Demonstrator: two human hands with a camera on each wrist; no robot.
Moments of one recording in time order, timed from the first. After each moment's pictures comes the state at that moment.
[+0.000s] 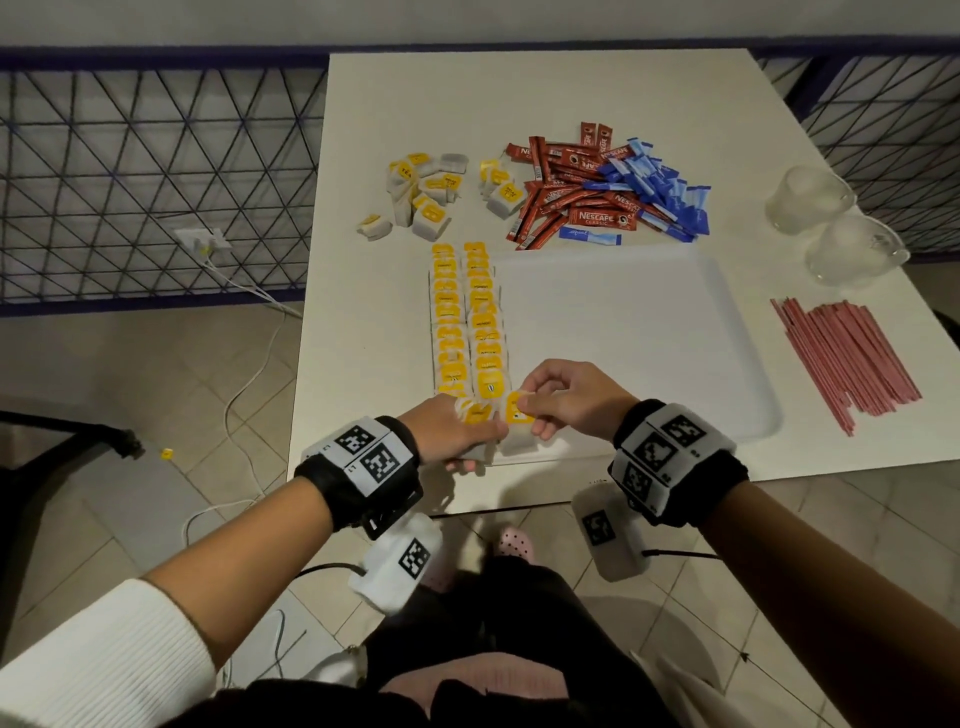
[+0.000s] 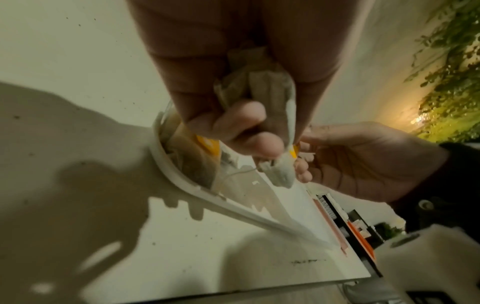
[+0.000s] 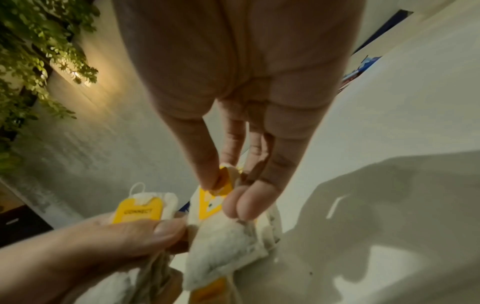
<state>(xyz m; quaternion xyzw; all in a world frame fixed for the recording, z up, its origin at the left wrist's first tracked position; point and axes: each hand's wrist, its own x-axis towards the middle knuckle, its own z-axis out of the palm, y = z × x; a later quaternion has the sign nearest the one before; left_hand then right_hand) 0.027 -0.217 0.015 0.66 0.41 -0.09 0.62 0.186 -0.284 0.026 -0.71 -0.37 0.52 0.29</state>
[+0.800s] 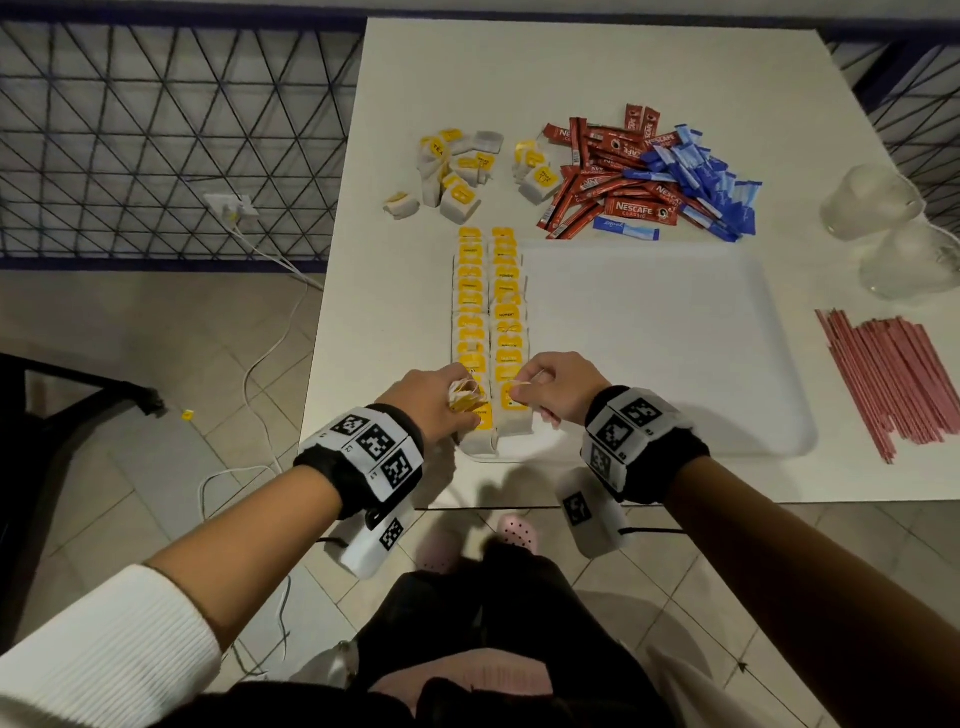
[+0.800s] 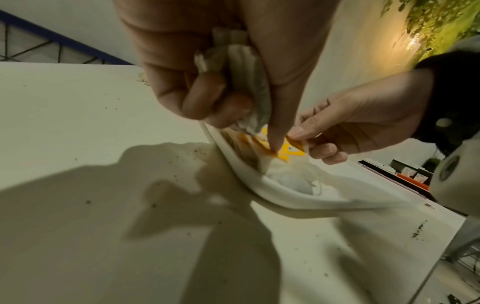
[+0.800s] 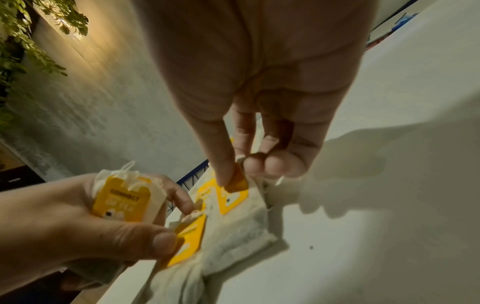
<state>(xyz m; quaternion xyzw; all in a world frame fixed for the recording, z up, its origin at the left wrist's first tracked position) 0.013 -0.199 0.006 0.77 0.50 -0.10 0.39 0.176 -0.252 0.006 -0.76 -0.41 0.47 0.19</state>
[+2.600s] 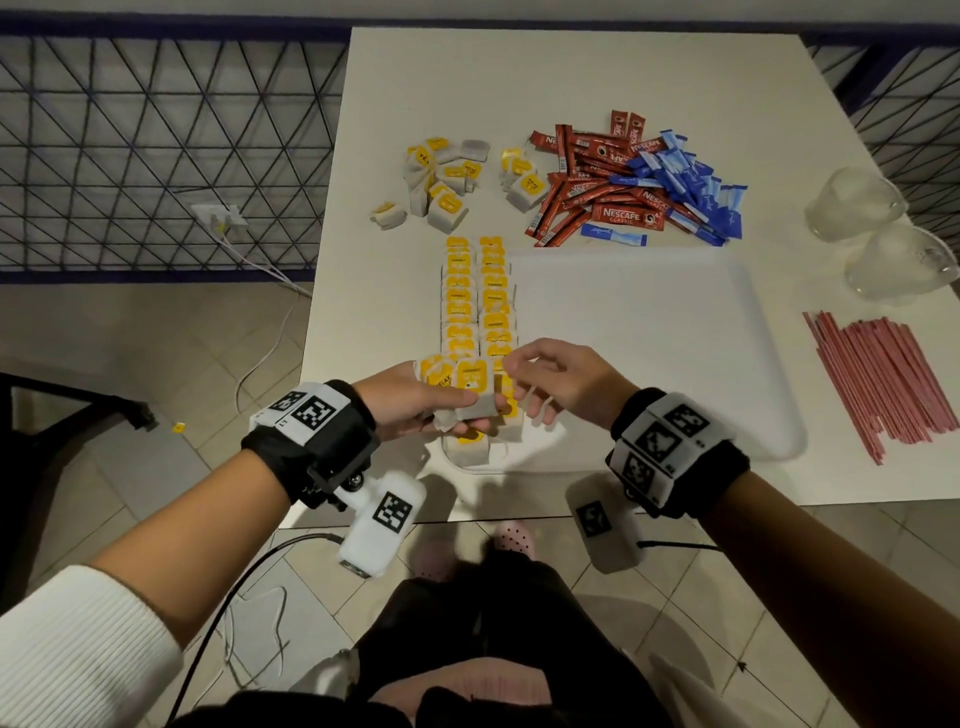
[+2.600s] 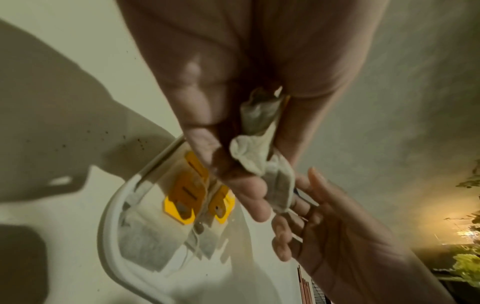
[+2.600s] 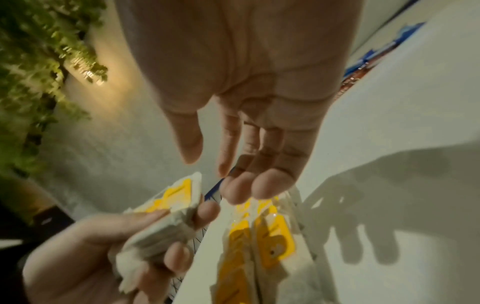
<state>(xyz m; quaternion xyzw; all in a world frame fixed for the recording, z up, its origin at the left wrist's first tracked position) 0.015 -0.182 0.023 0.45 0.39 0.01 0.80 0.185 -0.258 0.033 -0.67 -0.40 0.54 0.32</state>
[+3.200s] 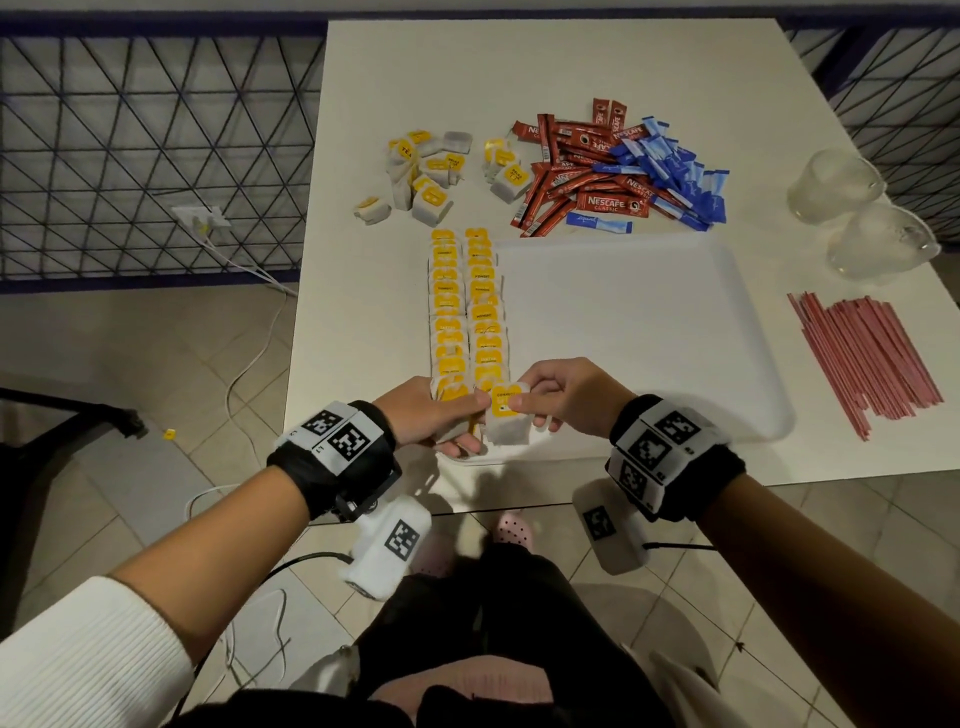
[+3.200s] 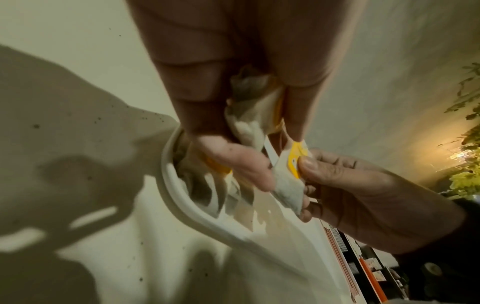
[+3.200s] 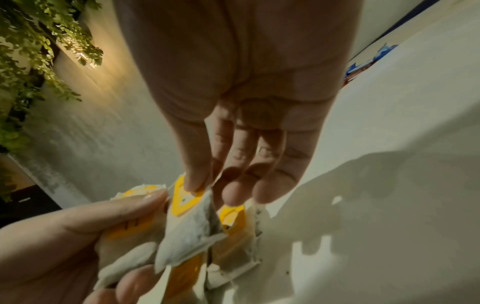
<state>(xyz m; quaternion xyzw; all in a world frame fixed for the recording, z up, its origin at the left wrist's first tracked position) 0.025 -0.204 0.016 0.53 0.44 0.00 0.72 0.195 -0.274 0.009 -0.69 -0.42 0.52 0.27</state>
